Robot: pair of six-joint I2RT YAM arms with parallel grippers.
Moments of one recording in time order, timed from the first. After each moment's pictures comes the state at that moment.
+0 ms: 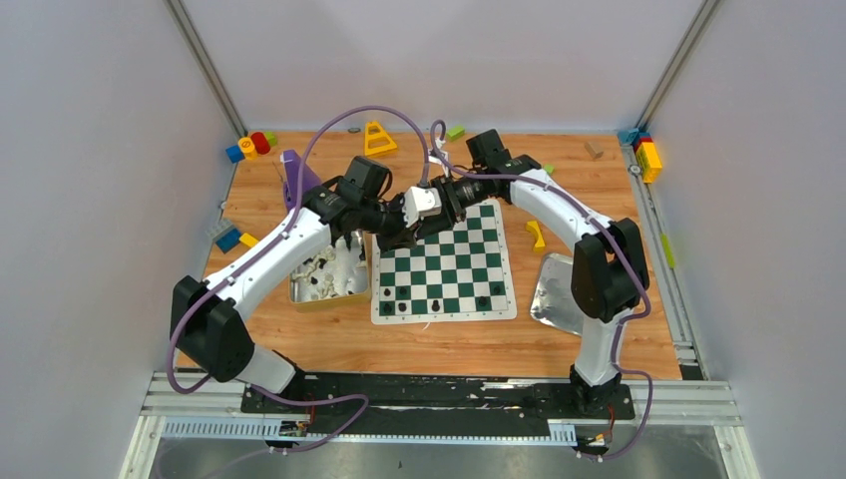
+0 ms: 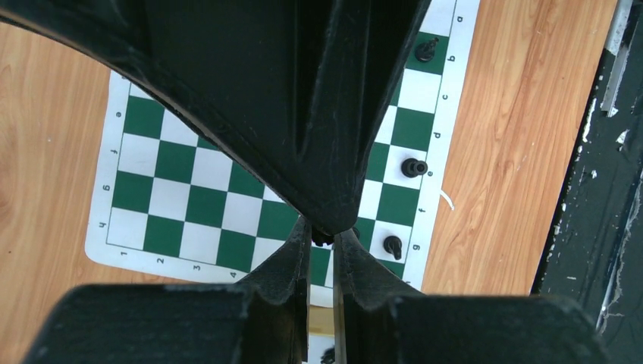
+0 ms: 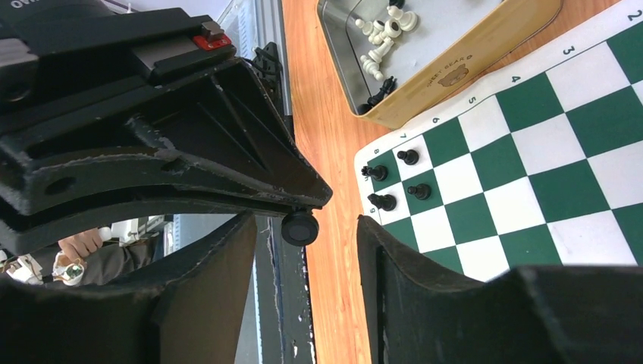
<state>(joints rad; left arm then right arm) -0.59 1.47 1.31 -0.71 0.54 0.57 0.48 1.90 1.62 -0.63 -1.14 0.00</state>
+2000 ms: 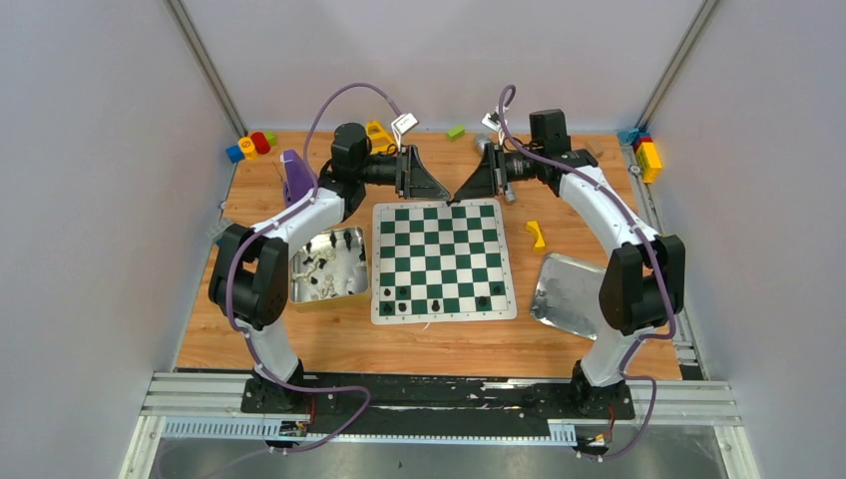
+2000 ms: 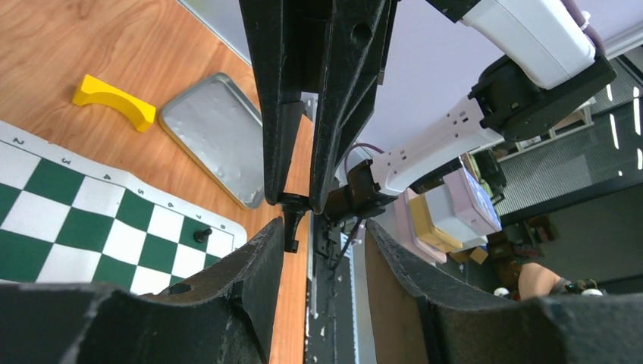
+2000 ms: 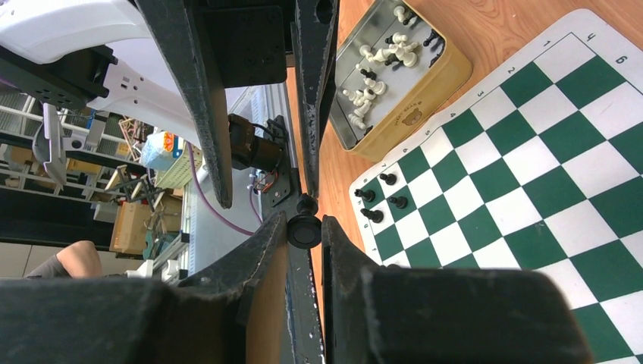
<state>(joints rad) -0.40 1.78 1.30 0.45 1.23 -0.83 0.25 1.76 1.53 -0.44 -1.23 0.21</state>
